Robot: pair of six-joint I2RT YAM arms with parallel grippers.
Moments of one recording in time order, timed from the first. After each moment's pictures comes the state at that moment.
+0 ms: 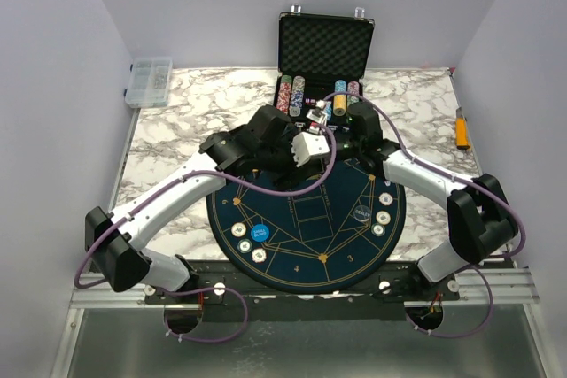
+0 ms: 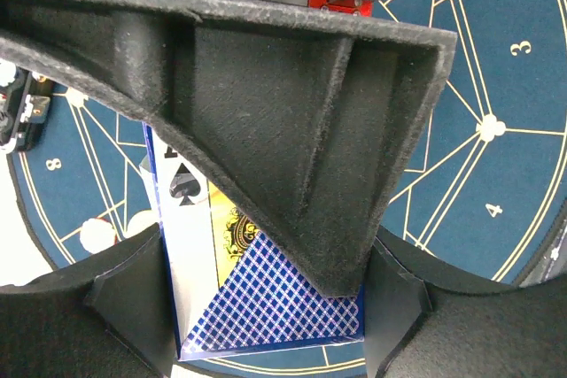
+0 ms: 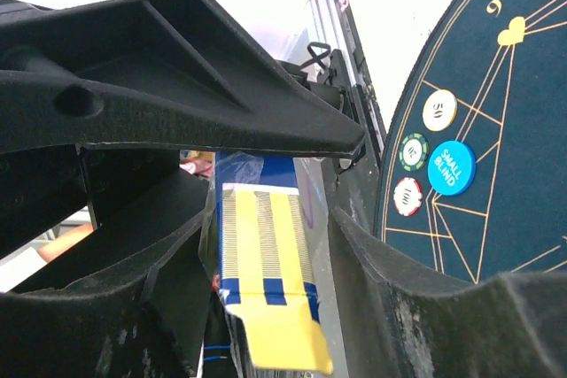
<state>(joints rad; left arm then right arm) -0.81 1.37 1.34 -0.75 0.28 0.44 0.53 1.56 1.00 0.16 -1.16 0.77</state>
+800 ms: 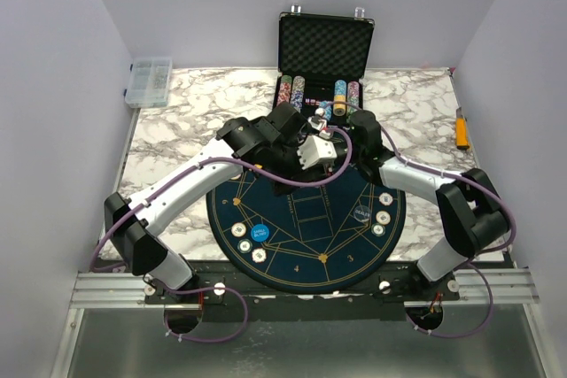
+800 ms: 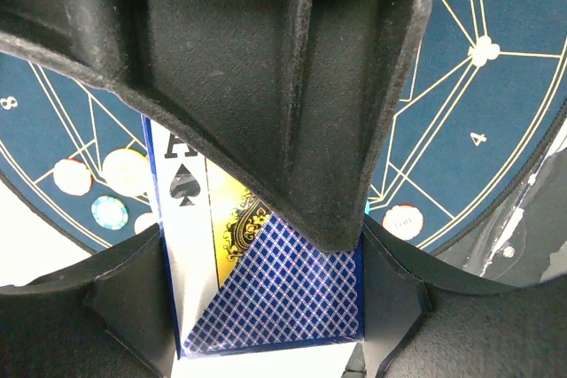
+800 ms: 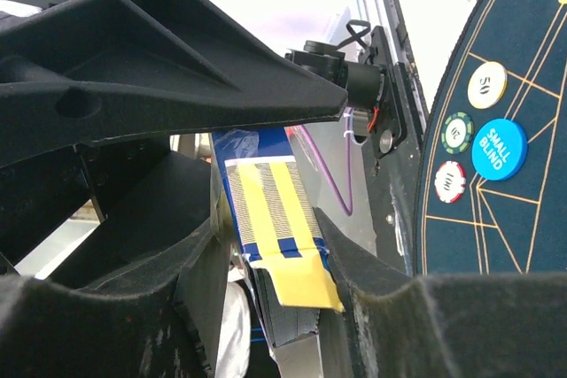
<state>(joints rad) -0.85 1.53 1.58 -1.09 0.19 0.45 0.52 1.61 0.89 0.46 -1.25 1.03</state>
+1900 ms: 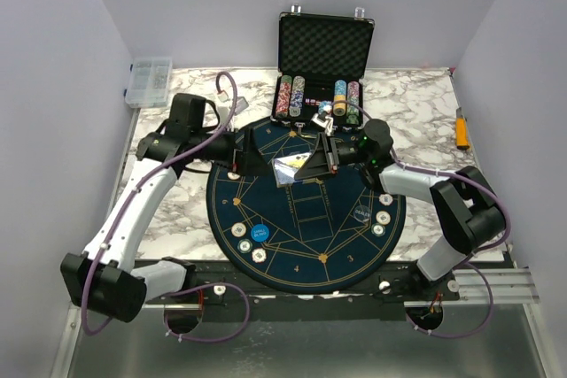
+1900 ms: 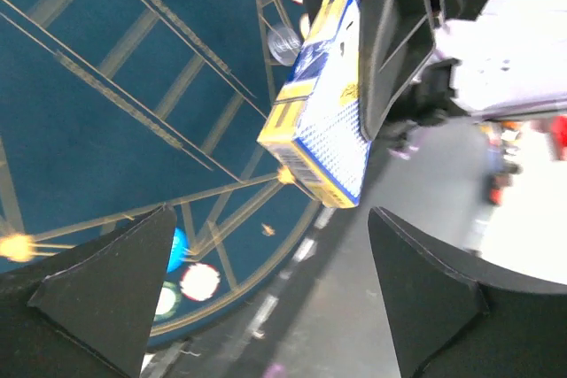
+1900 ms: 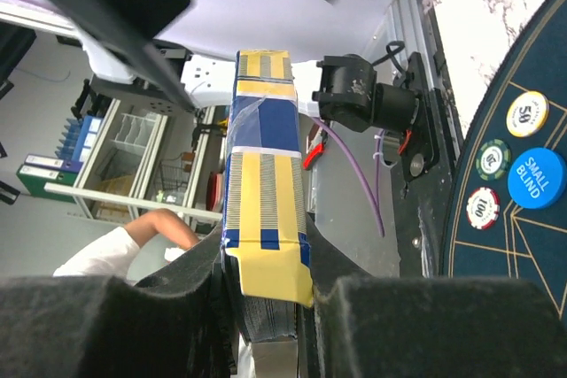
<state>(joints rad) -0.32 1.18 1.28 -0.85 0.78 -0.11 0.50 1.63 0.78 0.94 -1.25 1.37</state>
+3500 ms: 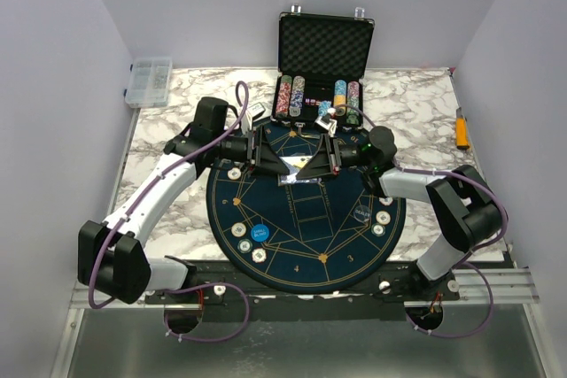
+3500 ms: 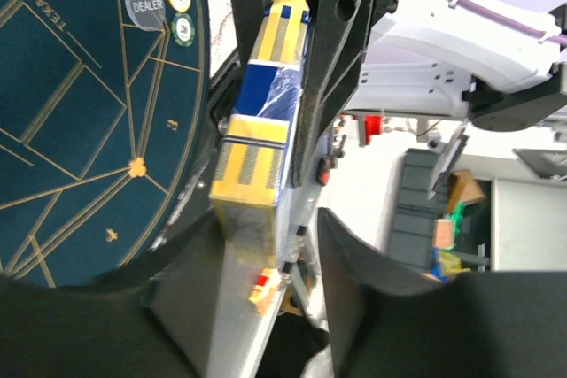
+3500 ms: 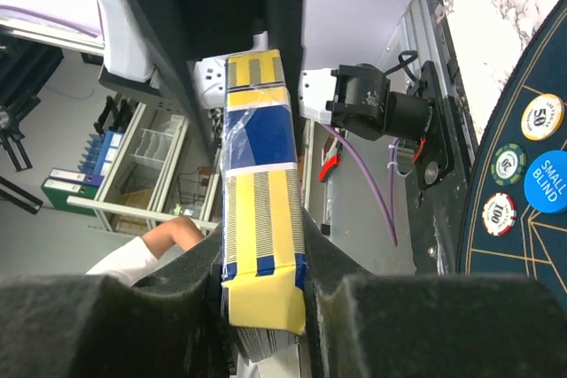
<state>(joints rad) -0.37 1.30 1.07 -0.46 1.07 -0.71 0.50 1.65 0.73 1.15 -1.21 1.52</state>
